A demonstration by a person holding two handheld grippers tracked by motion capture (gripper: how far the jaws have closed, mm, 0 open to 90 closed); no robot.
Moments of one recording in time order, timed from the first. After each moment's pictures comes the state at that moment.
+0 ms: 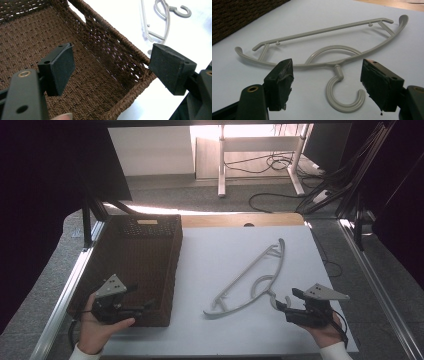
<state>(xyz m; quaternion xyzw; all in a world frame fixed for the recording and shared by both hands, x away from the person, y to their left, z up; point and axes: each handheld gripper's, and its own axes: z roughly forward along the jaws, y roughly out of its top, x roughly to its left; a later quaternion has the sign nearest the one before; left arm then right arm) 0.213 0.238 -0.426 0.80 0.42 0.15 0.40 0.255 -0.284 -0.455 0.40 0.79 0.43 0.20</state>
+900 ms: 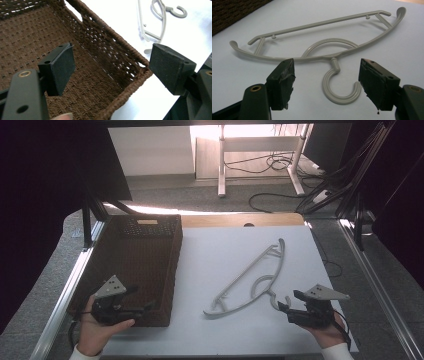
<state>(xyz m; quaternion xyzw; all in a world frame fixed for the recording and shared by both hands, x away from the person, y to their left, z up) 0.210 0.235 -0.426 0.80 0.42 0.14 0.41 0.254 -0.288 -0.456 0.41 0.79 0.41 0.19</state>
